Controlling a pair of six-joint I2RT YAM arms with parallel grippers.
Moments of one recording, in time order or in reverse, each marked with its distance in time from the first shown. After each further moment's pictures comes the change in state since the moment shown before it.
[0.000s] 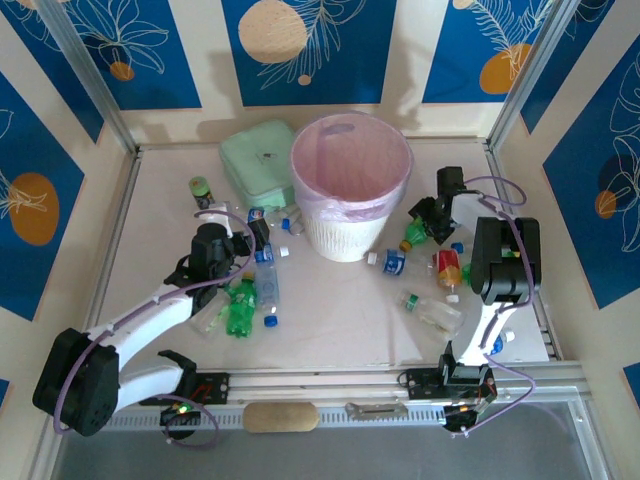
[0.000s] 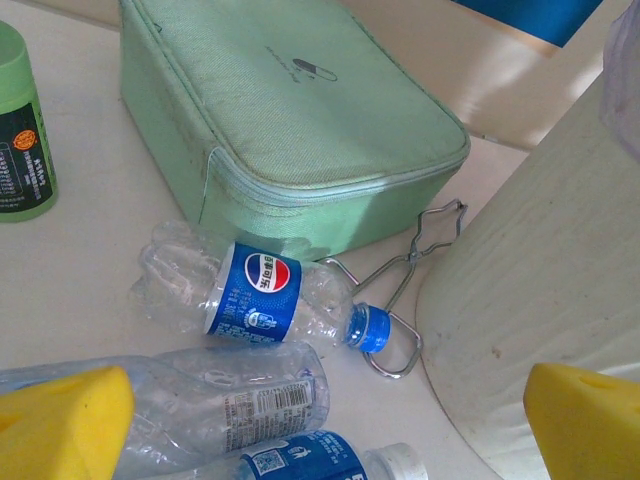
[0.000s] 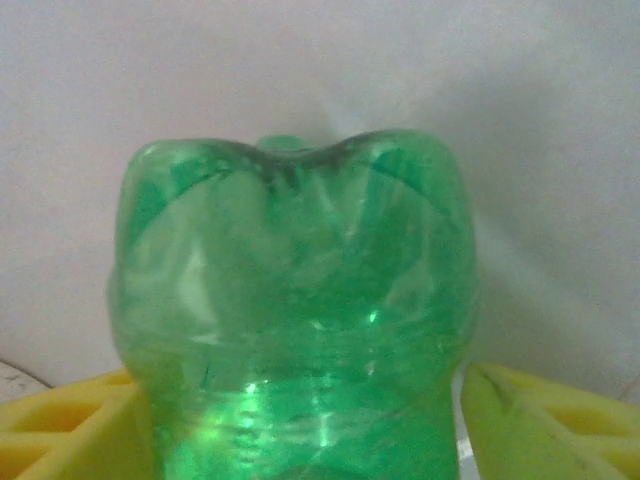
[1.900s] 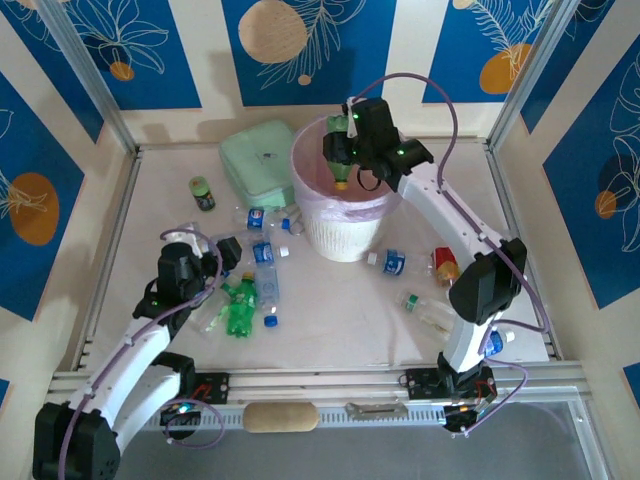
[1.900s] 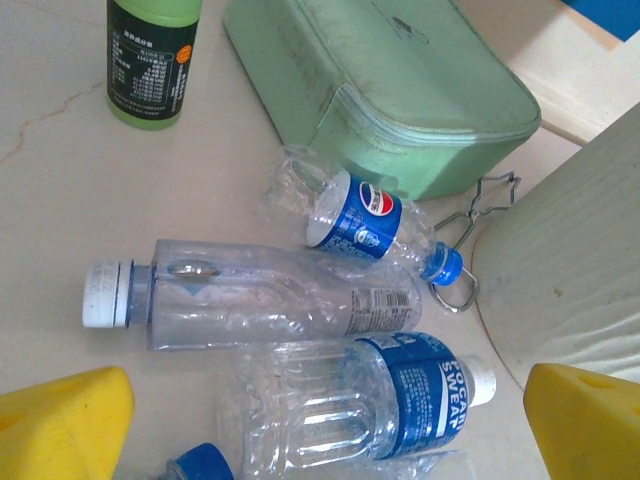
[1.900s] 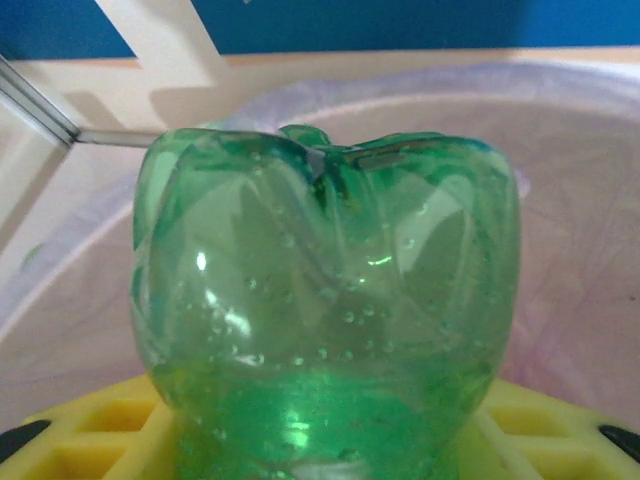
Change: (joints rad) left arm 0.219 -0.338 -0.132 -0.285 0.179 -0.022; right arm 0.537 -0.074 0.651 -0.137 0.153 -0.480
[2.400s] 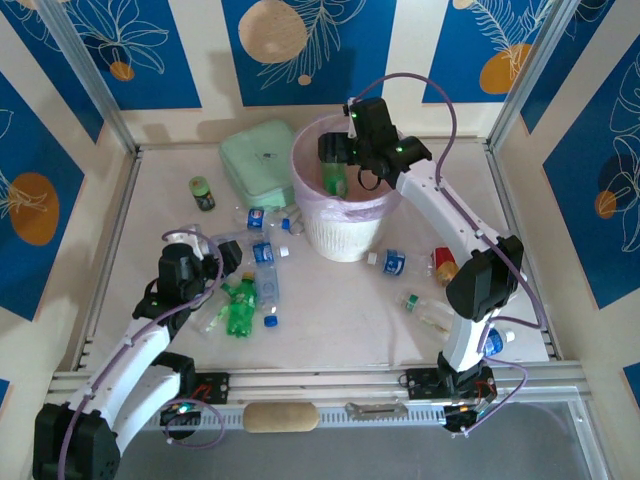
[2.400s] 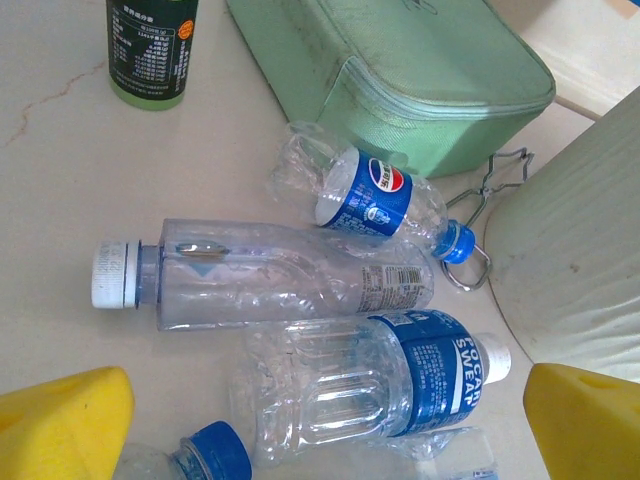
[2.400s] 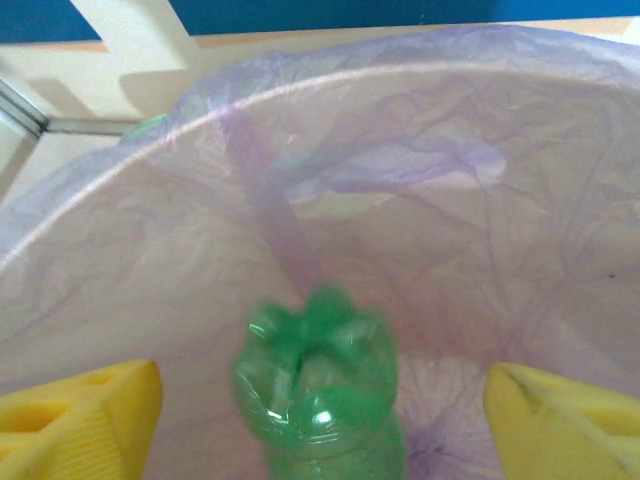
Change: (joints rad) left arm 0.000 -0.001 0.000 -0.030 0.007 0.019; right arm 0.000 0.016 0.031 -0.044 0.018 0.017
